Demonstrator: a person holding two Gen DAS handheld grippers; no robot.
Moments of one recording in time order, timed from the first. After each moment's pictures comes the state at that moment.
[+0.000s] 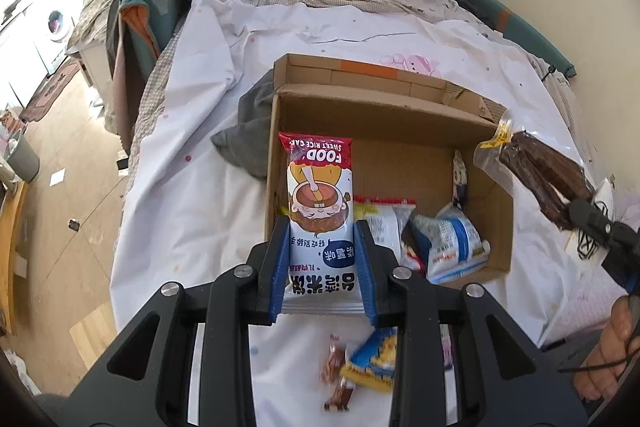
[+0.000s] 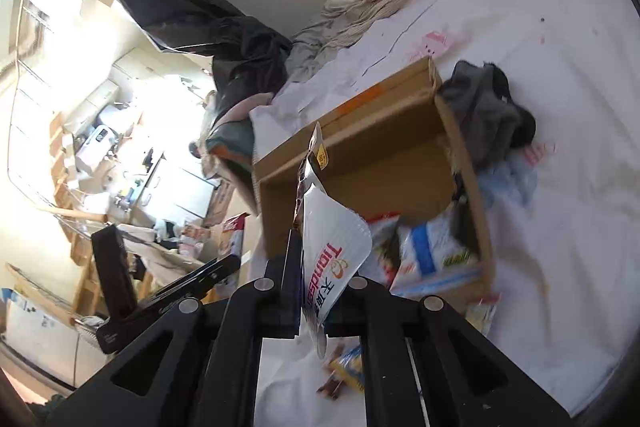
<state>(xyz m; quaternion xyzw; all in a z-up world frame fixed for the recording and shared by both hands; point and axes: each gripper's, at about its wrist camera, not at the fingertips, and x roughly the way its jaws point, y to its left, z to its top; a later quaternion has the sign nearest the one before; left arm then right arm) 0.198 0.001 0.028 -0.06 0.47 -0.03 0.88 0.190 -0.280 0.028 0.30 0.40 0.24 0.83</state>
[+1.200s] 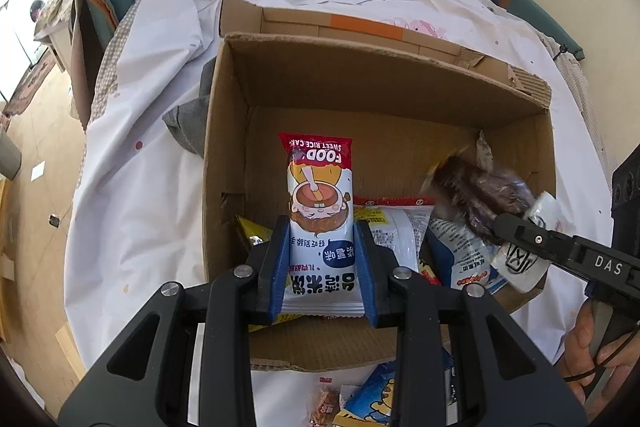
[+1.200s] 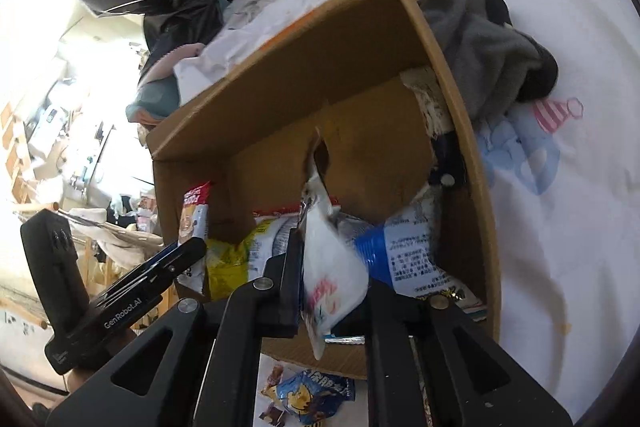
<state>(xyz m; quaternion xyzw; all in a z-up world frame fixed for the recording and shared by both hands) 0.246 -0.016 -0.038 -0.07 0.51 -0.04 0.86 0.253 -0.251 -0.071 0.27 0.51 0.19 0.79</state>
